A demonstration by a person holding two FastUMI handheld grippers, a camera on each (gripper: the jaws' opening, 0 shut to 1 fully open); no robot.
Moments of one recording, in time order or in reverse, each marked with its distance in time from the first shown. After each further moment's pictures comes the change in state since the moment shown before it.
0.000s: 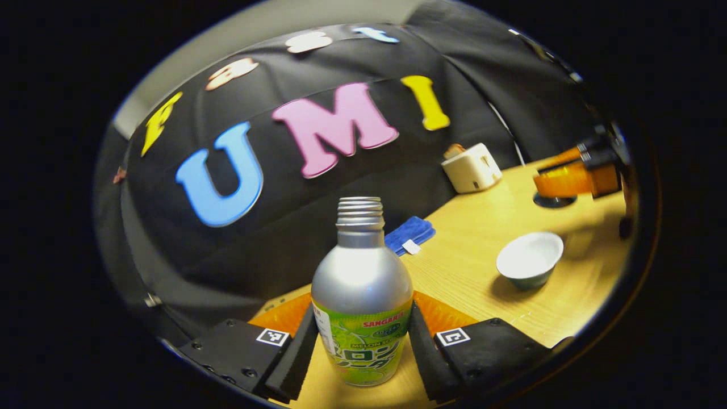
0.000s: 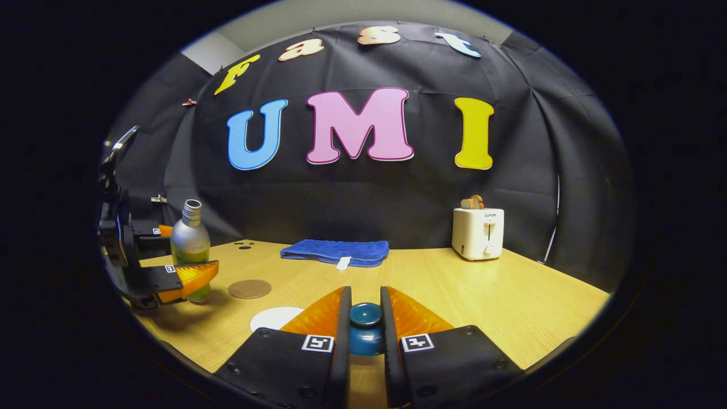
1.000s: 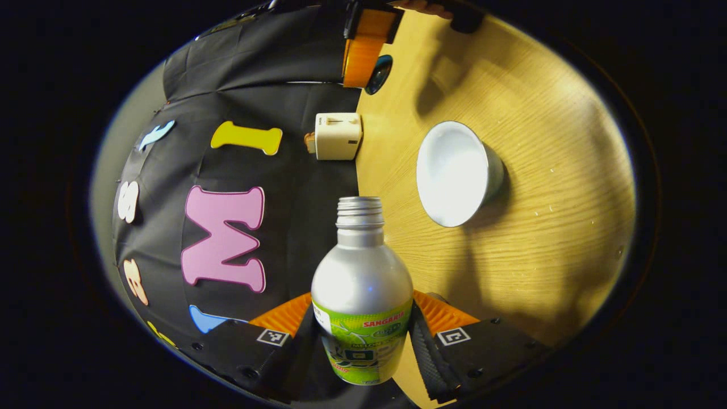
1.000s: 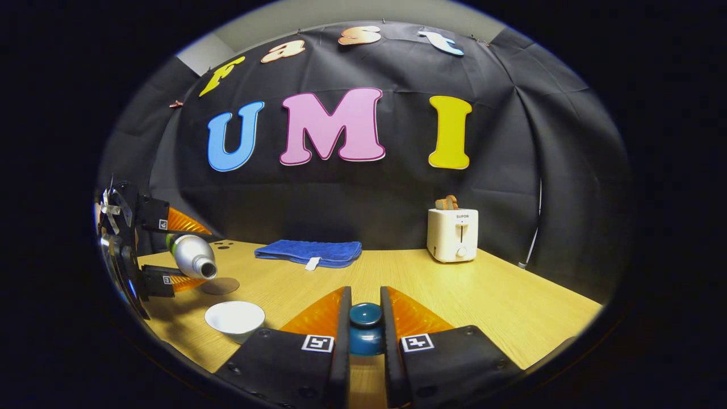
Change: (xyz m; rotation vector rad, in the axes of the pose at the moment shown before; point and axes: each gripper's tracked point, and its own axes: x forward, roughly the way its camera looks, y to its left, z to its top) left arm 0.023 -0.044 0.015 0.990 -0.004 -0.227; right arm 0.001 -0.057 0.001 0.000 0.001 -0.055
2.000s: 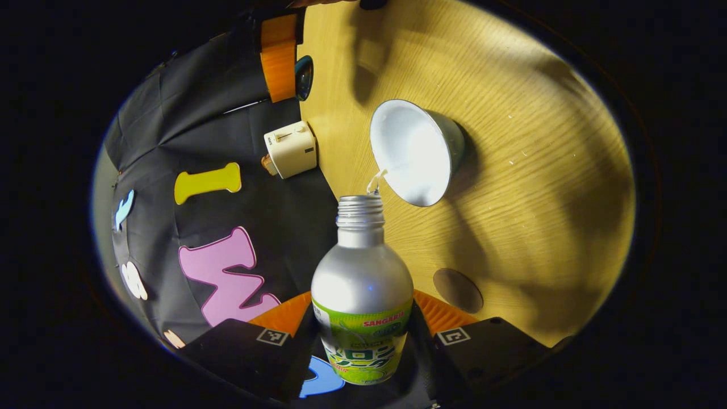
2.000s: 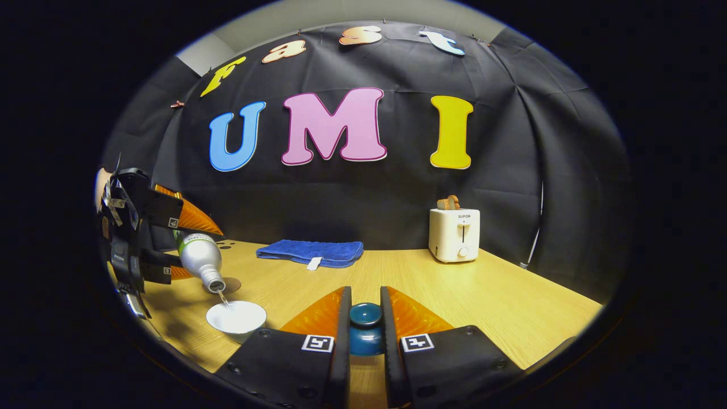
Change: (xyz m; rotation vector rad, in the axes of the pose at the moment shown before) left arm 0.006 0.015 -0.002 0.365 0.042 -0.079; right arm 0.000 0.001 0.000 0.001 0.000 0.003
